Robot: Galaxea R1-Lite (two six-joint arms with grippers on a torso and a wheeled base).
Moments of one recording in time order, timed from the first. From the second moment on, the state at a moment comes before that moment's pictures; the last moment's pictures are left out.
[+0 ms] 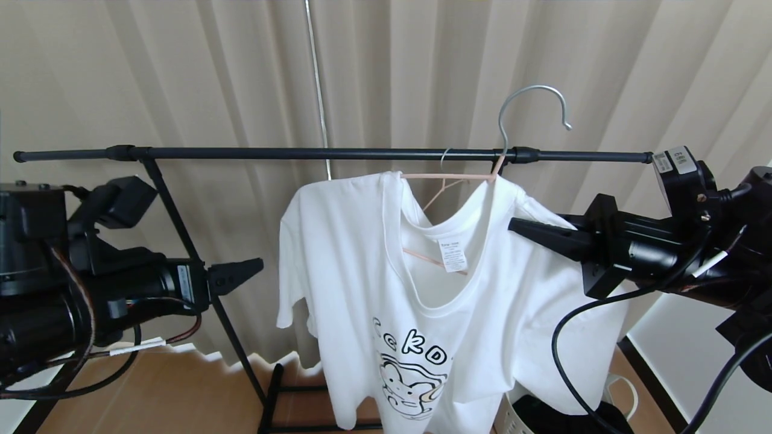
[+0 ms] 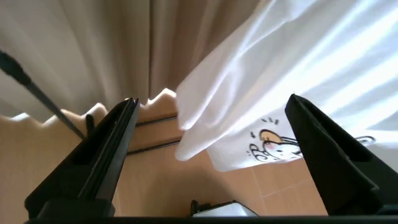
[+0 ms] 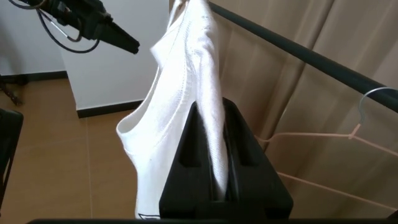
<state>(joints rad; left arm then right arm) -0.26 1.35 -0.67 -0.29 -0.11 -0.16 0.25 1.69 -0.62 -1.20 0.92 0.00</state>
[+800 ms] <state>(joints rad) -0.35 1.41 -1.34 0.37 -0.59 0.24 0.25 1.71 -0.61 -1.20 1.02 0.03</state>
